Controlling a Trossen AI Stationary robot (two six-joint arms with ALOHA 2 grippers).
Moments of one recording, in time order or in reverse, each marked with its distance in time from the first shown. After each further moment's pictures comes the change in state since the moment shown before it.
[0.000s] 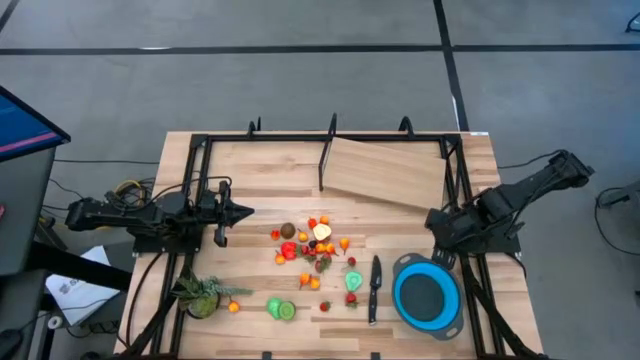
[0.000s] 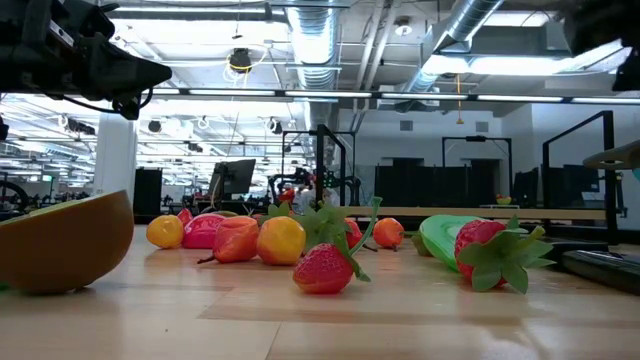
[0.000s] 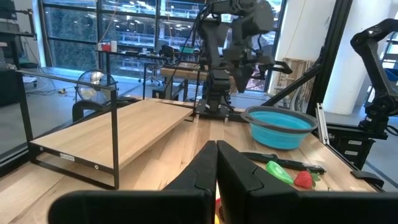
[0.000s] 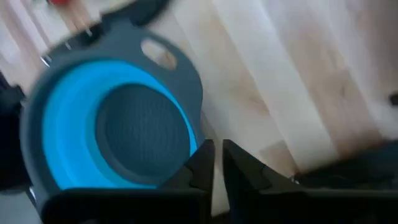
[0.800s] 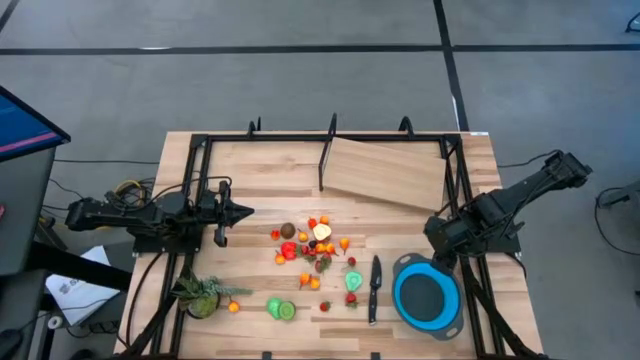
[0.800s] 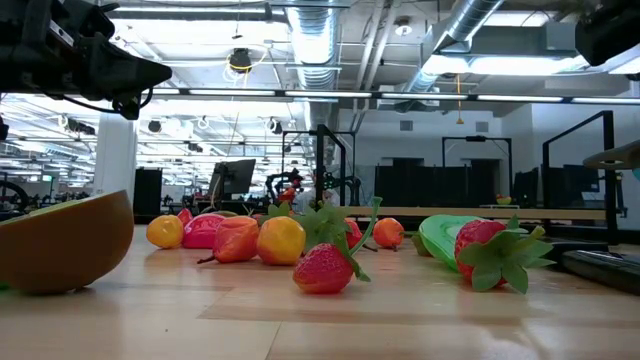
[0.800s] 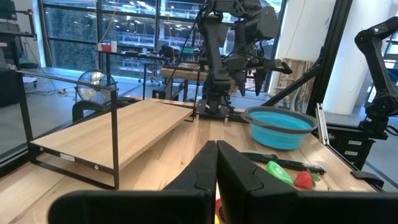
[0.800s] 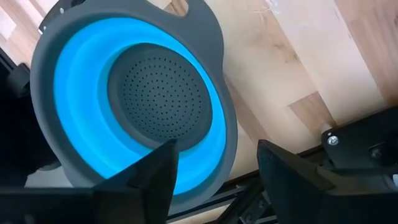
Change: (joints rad) left arm 0.000 0.000 0.000 0.001 0.000 0.000; right arm 0.016 0.057 0.000 0.011 -0.159 0.141
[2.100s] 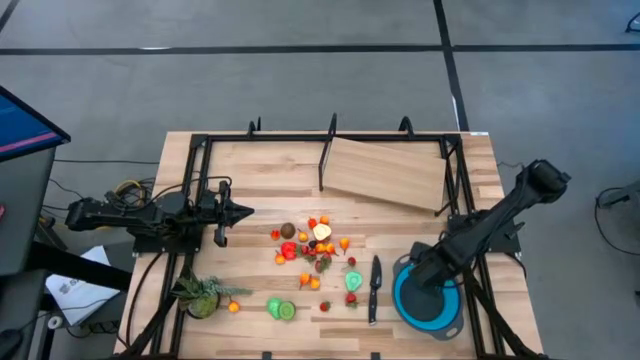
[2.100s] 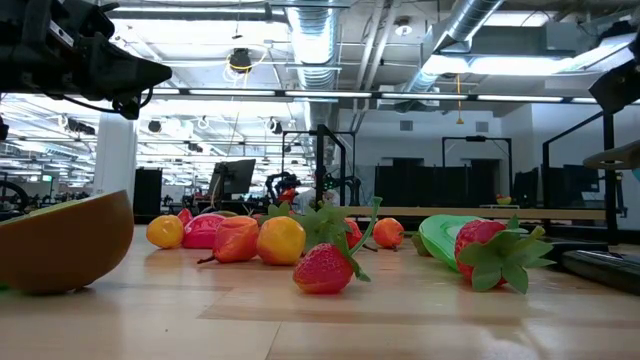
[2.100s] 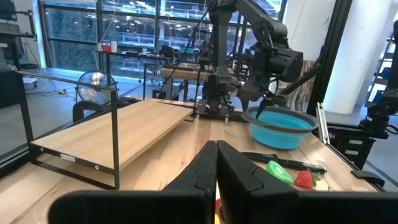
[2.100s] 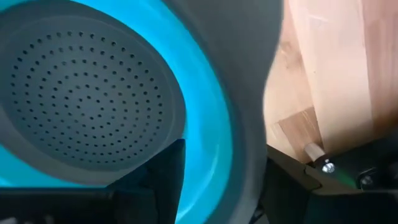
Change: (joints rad) left arm 0.000 0.000 0.000 -0.001 0.000 0.004; right arm 0.170 0.417 -0.021 0.109 0.088 -0.037
